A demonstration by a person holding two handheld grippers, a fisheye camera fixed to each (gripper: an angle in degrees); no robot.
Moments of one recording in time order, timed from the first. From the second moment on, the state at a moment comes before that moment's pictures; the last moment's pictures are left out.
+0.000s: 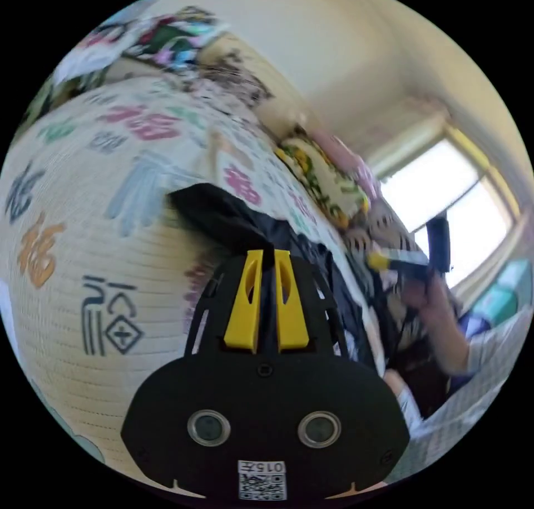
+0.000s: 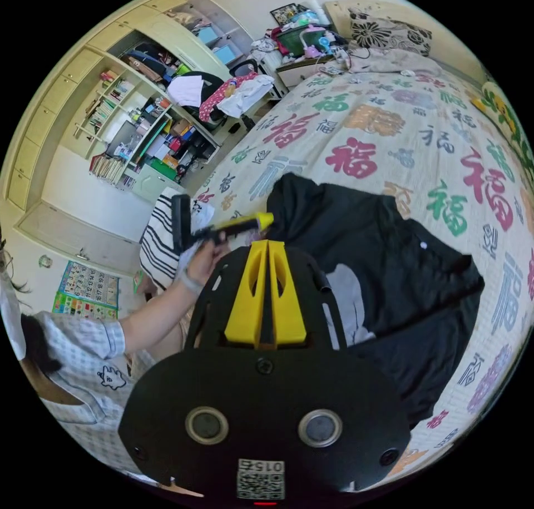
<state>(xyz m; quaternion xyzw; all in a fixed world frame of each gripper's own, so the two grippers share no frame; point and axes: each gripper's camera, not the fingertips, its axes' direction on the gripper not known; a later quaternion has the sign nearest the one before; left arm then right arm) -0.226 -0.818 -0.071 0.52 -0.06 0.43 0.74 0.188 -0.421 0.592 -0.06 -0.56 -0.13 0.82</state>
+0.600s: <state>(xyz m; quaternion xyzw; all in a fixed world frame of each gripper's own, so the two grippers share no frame) -0.292 -0.703 -0.056 0.49 0.01 0.39 0.78 -0.145 -0.402 0.736 -0.20 -0.31 -0.44 0.82</state>
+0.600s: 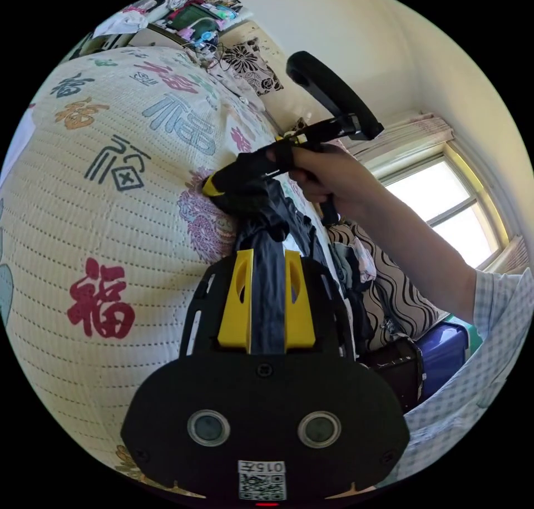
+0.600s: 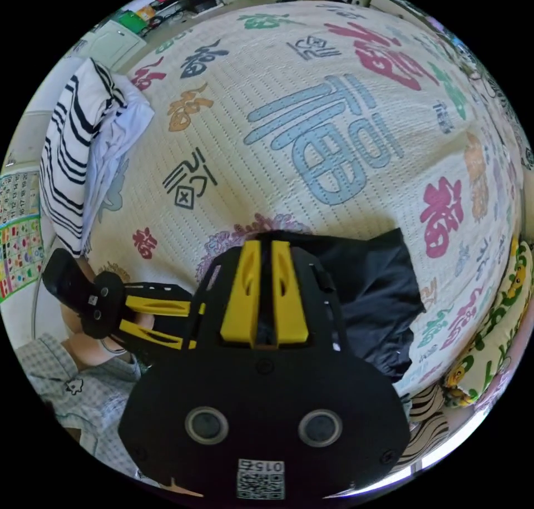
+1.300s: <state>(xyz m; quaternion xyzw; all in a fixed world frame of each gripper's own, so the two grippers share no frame) -0.325 -0.661 -0.127 0.60 0.08 0.31 0.73 -0.071 -0.546 0.822 -0.19 -0.56 -0.16 0.79</state>
